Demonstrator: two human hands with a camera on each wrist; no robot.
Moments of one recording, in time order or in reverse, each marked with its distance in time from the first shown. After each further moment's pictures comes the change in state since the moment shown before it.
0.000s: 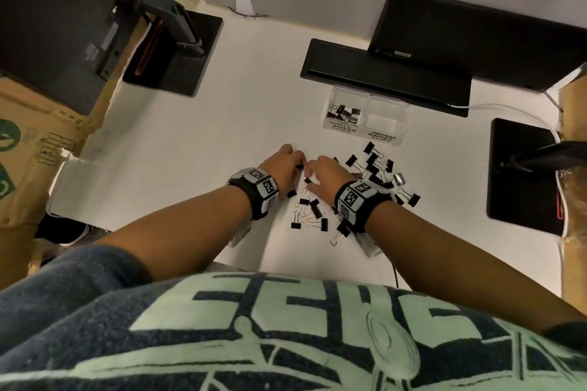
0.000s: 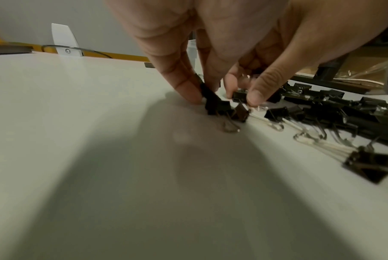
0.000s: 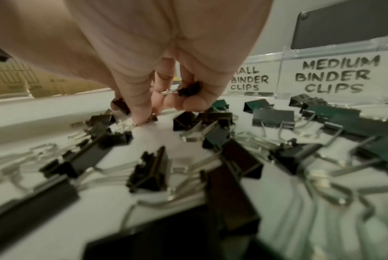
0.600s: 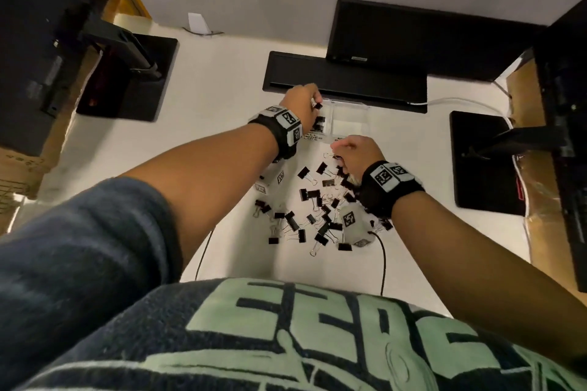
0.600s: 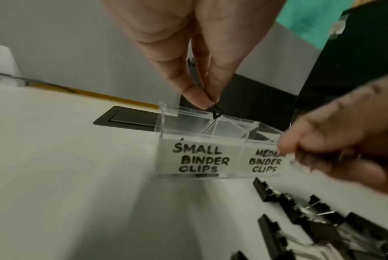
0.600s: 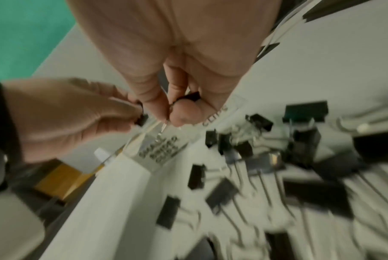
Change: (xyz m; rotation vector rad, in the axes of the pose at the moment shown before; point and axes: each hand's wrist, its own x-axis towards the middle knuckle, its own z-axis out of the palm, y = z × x) left_hand 0.108 0.095 -0.066 -0.167 0.272 0.048; right_hand -0.017 0.061 -0.075 0.800 0.349 0.428
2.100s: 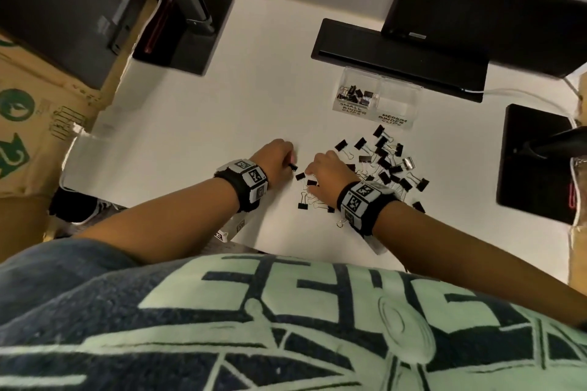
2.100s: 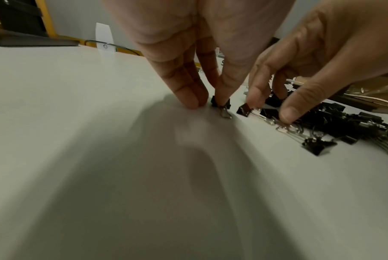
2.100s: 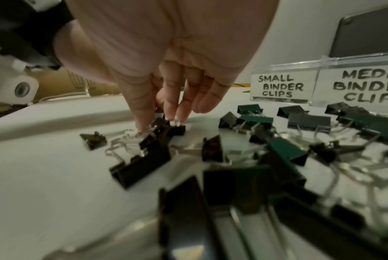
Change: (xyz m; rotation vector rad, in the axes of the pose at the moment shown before) left_hand -0.156 -0.113 0.009 0.072 -0.239 -0.159; right_hand -0.060 0.022 0.102 -0.990 -0.417 -0.551
